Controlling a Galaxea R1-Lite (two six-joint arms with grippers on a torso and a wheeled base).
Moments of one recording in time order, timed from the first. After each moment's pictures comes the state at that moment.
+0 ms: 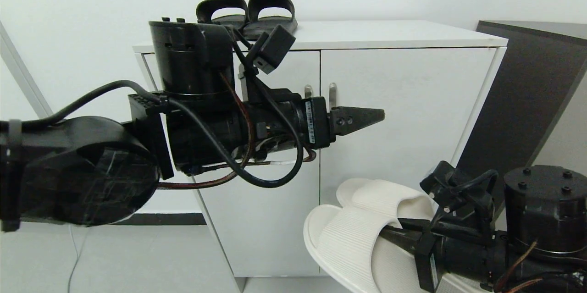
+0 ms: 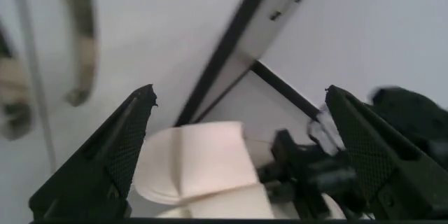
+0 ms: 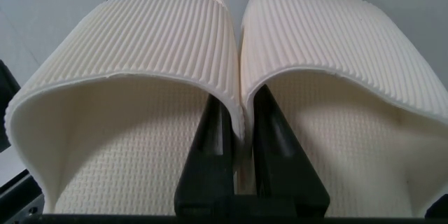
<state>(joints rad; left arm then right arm) -0.69 1.68 -1.16 -0.45 -0.37 -0.34 0.78 1.51 -0.51 -0.67 0.07 0.02</state>
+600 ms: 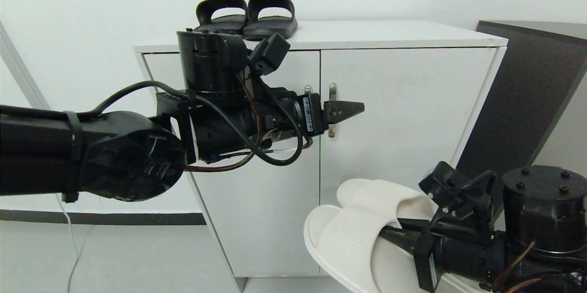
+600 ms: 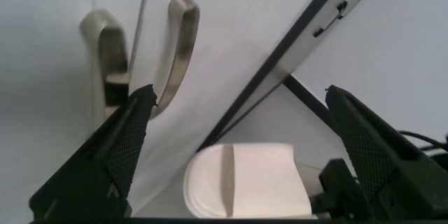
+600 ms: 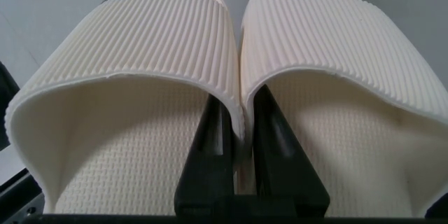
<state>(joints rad) -0.62 1.76 -1.23 -0.45 -0.29 -0.33 0.78 1.51 -0.51 -0.67 0.06 0.02</state>
